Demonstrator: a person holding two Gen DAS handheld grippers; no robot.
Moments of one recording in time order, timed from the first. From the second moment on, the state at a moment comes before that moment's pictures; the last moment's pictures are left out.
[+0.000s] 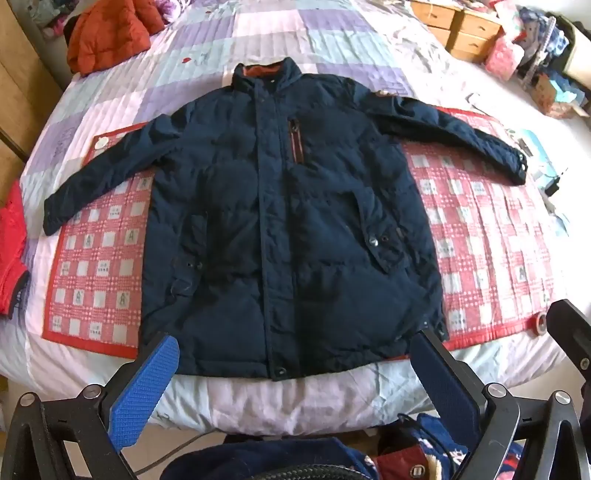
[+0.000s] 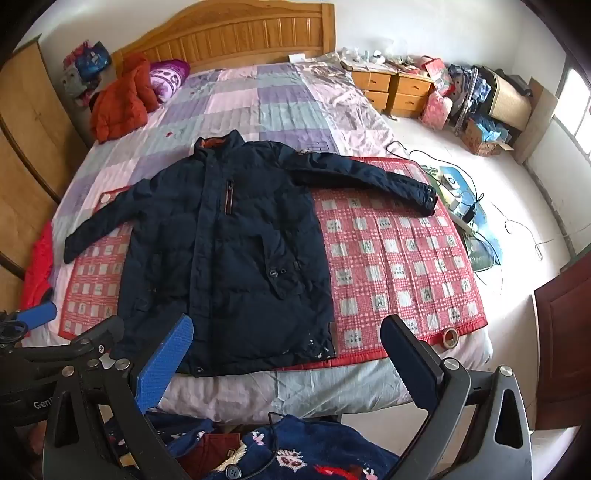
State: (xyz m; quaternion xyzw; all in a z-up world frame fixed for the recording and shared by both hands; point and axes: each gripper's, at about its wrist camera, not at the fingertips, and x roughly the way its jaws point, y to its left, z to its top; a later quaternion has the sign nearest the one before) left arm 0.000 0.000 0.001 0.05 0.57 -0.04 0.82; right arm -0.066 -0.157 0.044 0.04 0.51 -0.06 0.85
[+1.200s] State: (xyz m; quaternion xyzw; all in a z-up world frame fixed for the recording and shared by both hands) left arm -0.004 0.003 -0.007 0.04 0.58 -0.04 0.82; right arm -0.058 -0.157 0.041 0.04 0.52 -0.06 0.85
